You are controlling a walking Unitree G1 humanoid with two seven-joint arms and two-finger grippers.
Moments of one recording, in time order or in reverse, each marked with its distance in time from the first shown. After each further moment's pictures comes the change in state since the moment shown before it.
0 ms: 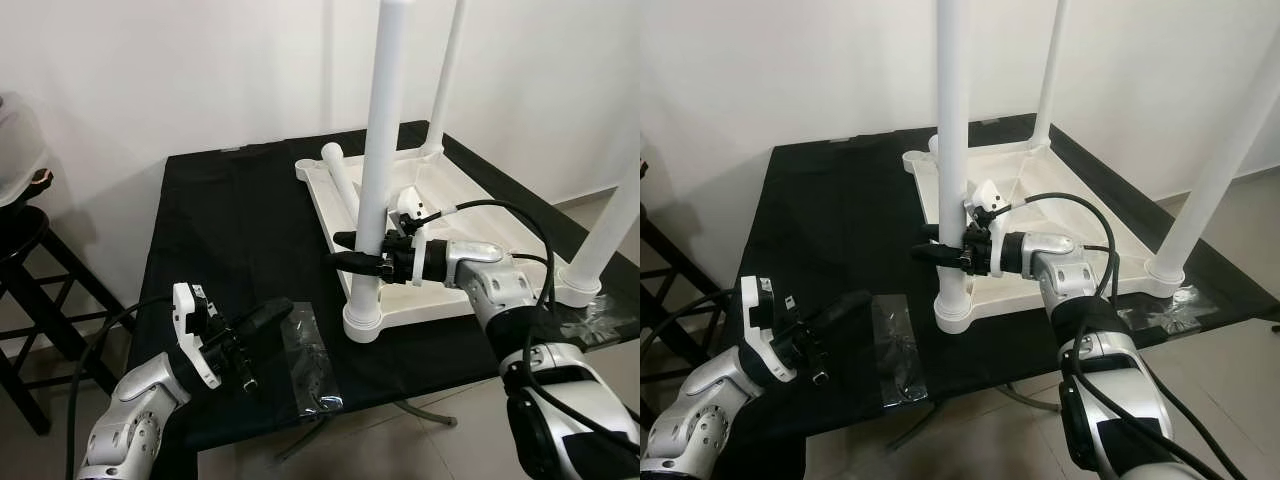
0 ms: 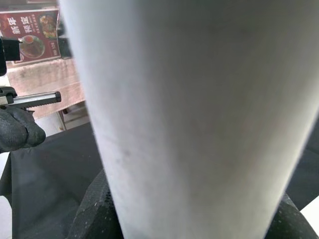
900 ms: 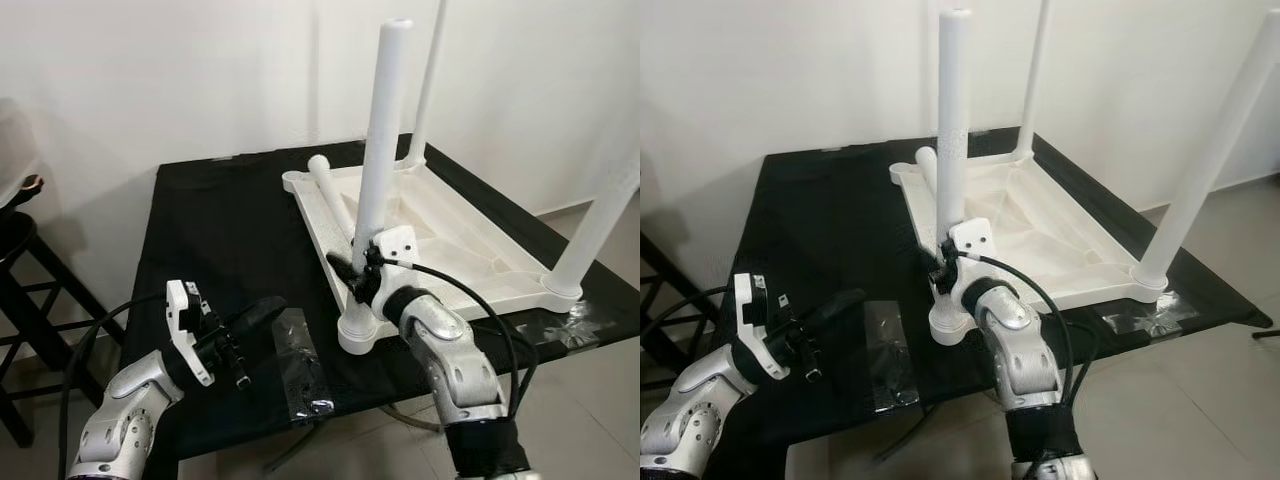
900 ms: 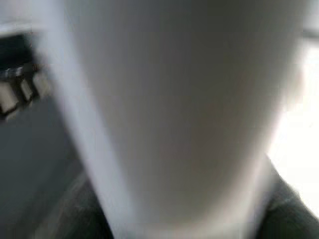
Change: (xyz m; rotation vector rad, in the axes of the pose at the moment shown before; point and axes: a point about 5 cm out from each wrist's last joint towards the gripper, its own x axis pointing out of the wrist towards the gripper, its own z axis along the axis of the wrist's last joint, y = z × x) left arm -0.003 0.005 0.001 -0.010 0.003 0.013; right arm 0.020 0.060 -0.052 0.142 0.042 -0.611
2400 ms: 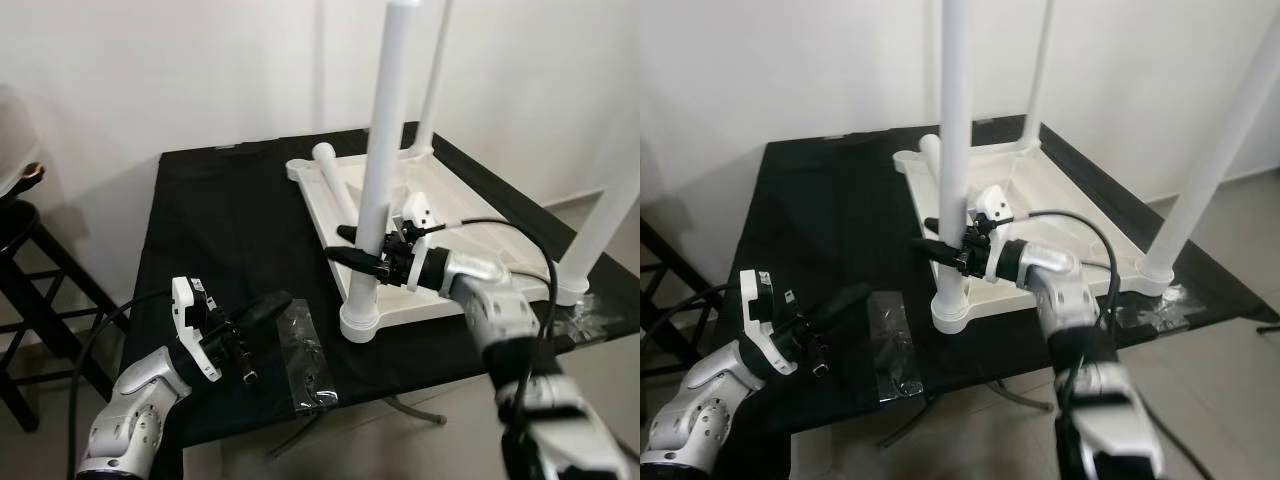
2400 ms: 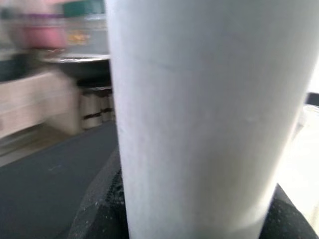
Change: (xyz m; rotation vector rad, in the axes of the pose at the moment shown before) left arm 0.006 0.000 0.001 0.007 -0.024 -0.004; right arm 0.010 -0.043 0.050 -0.116 -0.172 0.228
